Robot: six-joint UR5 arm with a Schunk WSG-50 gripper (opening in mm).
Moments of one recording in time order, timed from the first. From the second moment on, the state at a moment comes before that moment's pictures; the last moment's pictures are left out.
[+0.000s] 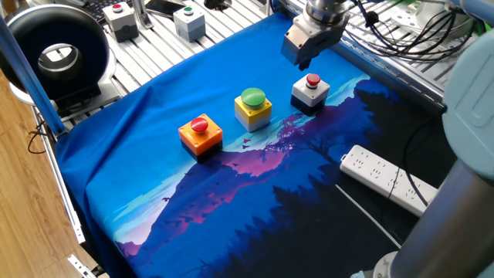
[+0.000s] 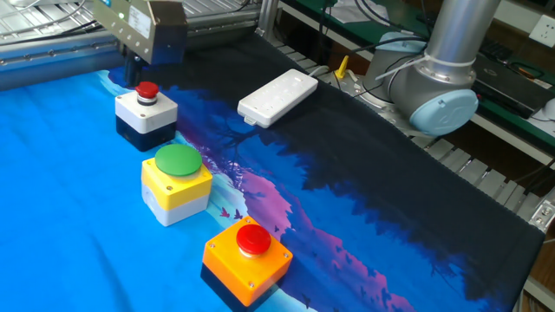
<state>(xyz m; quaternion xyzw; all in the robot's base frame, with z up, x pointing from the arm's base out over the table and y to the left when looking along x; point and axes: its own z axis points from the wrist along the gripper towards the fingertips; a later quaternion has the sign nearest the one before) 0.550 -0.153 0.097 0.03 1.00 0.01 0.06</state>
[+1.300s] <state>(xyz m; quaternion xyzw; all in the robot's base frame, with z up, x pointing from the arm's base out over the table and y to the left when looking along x) 0.532 -0.142 0.095 0.03 1.00 -0.01 0.04</state>
